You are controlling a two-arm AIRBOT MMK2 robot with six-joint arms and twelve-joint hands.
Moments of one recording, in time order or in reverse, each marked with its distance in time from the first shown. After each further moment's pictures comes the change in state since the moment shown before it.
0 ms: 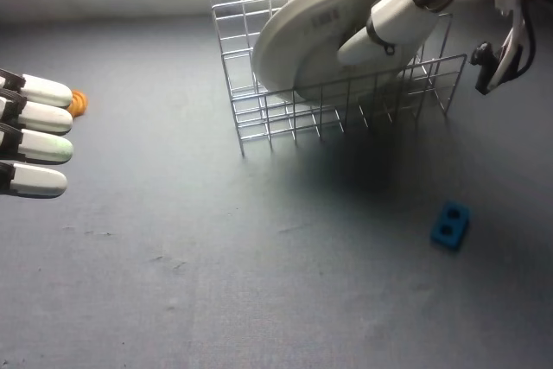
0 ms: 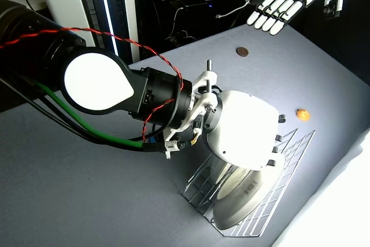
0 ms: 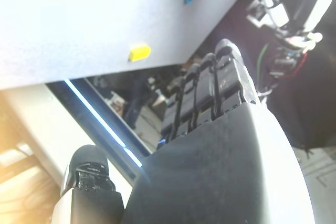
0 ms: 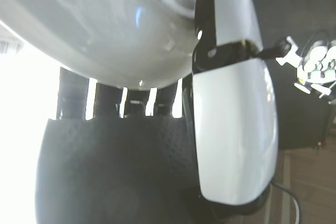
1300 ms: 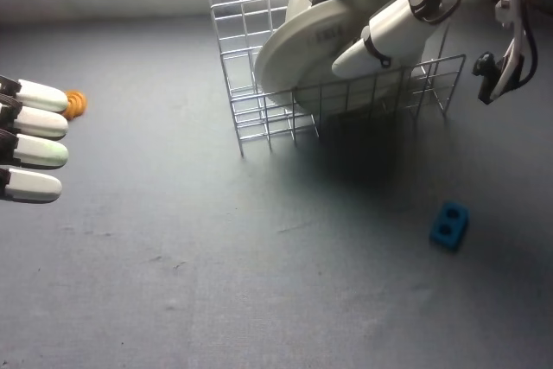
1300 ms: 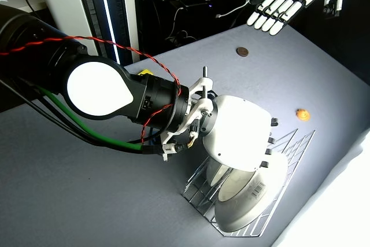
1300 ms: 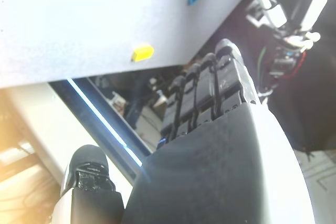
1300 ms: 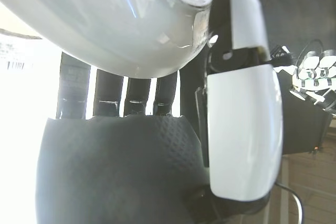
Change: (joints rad) left arm 0.017 0.006 0.000 0.001 0.000 -0.002; right arm -0.016 -0.002 0.012 0.019 0.012 -0.008
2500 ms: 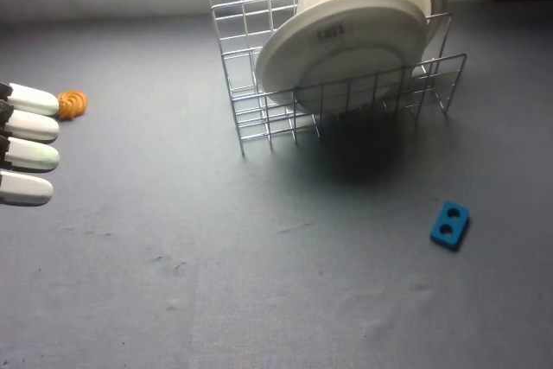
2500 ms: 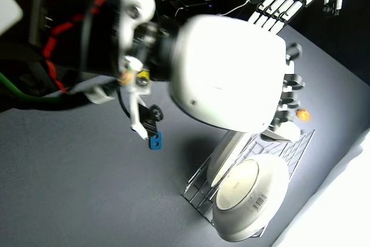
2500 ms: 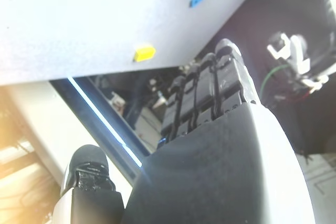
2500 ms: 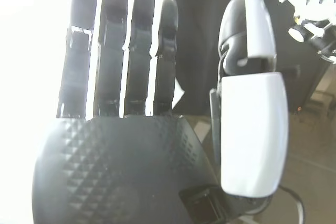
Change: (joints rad) left arm 0.023 0.010 0.000 -0.014 -0.001 -0.001; right arm 0.179 0.320 -0.291 -0.005 0.017 -0.056
